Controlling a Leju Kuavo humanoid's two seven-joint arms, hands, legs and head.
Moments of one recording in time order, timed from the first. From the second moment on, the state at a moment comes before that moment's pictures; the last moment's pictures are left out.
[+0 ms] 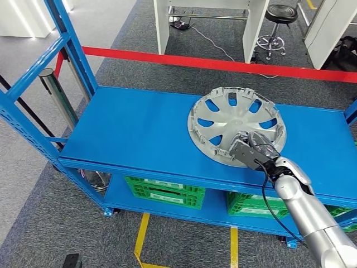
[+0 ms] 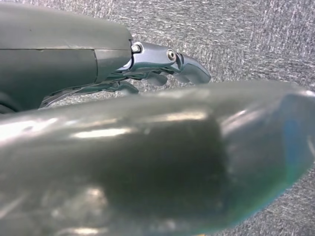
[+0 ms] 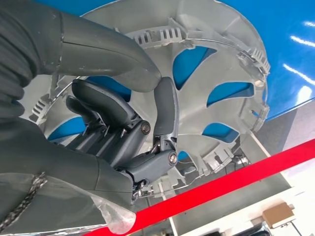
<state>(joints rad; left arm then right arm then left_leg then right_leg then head) -0.07 -0.10 1.17 -0.22 -1.05 -0.04 -0.31 -0.49 -0.28 0.61 -1.16 0.47 0.12 -0.13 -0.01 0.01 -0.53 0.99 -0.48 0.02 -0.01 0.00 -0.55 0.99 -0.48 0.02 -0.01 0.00</state>
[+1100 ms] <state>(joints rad) -0.08 -0.11 1.18 -0.22 -1.07 -0.06 -0.30 -0.74 -0.20 0.90 -0.98 1.04 0.10 0.03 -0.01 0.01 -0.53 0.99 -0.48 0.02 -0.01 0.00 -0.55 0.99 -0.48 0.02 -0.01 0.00</state>
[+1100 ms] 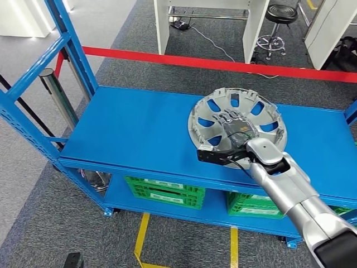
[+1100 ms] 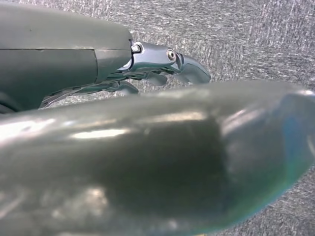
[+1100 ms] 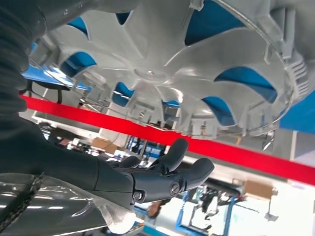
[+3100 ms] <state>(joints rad) -0.07 -0.10 1.25 -0.22 -1.04 -0.07 -0.30 -0.63 -0.19 1.04 -1.21 0.59 0.12 0.00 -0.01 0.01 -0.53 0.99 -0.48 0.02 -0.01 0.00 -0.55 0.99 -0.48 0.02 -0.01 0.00</state>
